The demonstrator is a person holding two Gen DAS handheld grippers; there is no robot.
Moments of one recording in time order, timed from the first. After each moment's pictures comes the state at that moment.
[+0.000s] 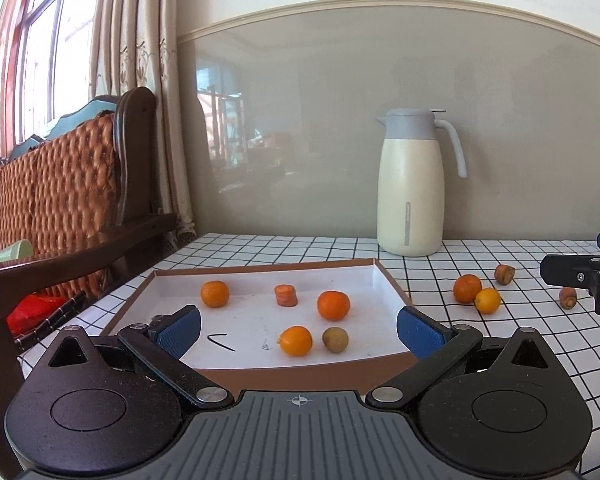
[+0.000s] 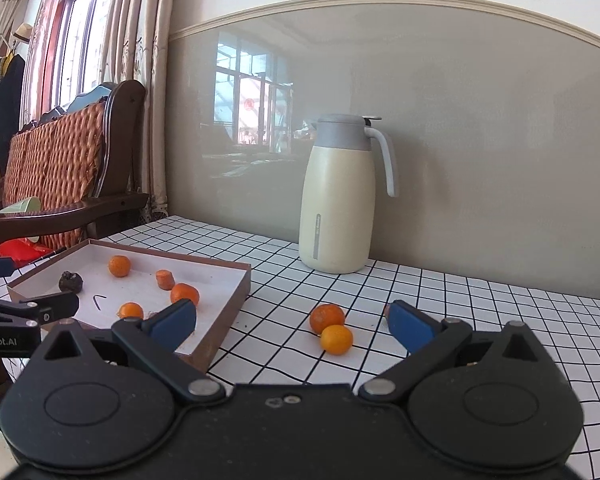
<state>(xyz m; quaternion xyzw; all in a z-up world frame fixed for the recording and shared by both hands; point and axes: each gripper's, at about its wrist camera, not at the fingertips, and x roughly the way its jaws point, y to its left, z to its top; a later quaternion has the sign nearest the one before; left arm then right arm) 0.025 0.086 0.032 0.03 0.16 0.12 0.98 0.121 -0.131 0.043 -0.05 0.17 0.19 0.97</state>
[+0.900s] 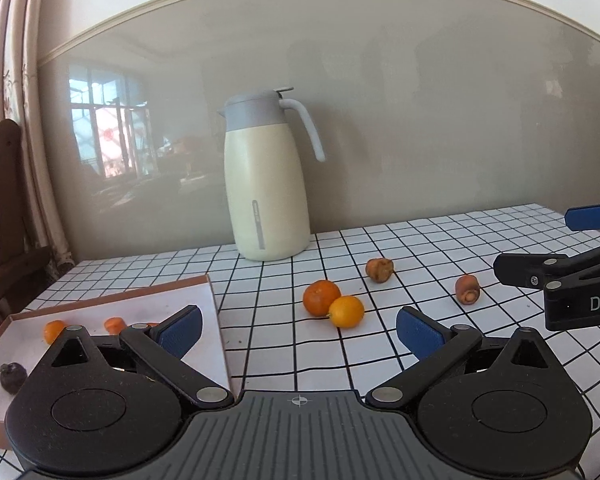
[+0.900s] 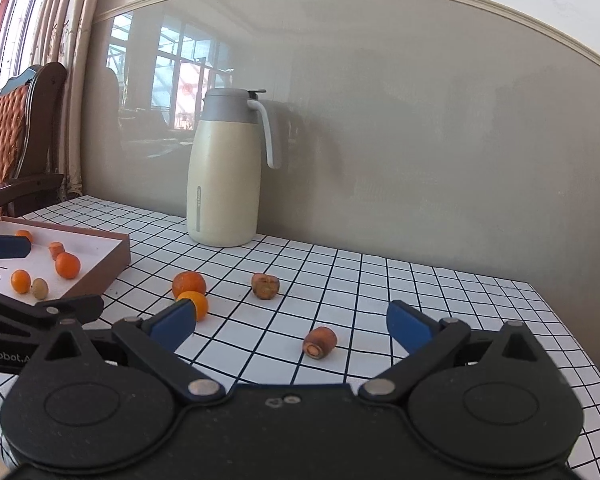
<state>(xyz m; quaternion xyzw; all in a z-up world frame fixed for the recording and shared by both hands) 0.096 -0.038 0.017 0.09 0.17 -0.01 0.98 0.143 -0.221 0.022 -0.07 0.18 0.09 0.98</state>
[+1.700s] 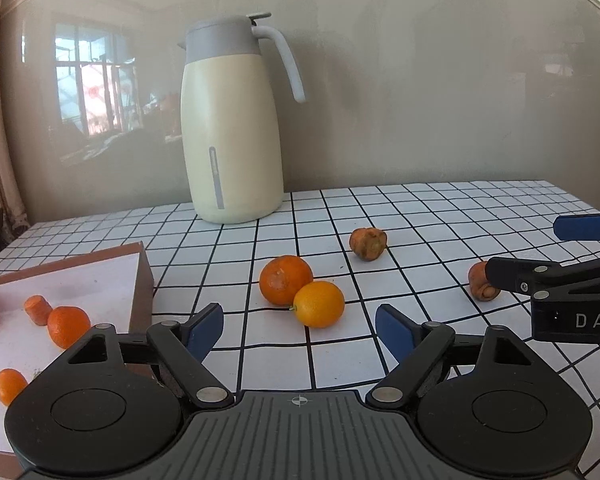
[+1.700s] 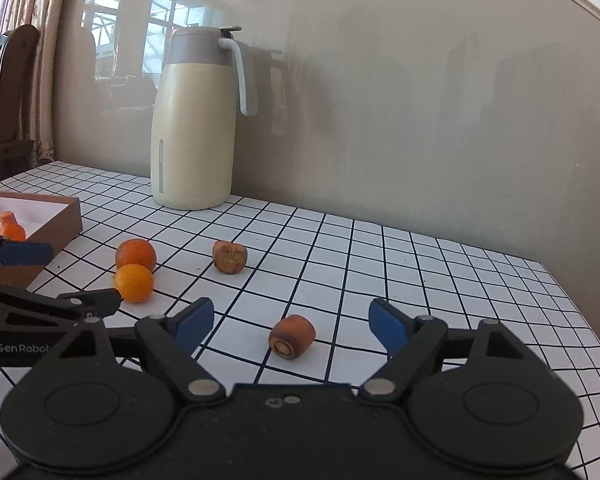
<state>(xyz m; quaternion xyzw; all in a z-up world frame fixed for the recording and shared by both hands) 0.181 -0.062 -0.023 0.06 0.24 -0.03 0.97 0.213 -0.229 -0.012 -0.08 0.23 0.07 0.97</state>
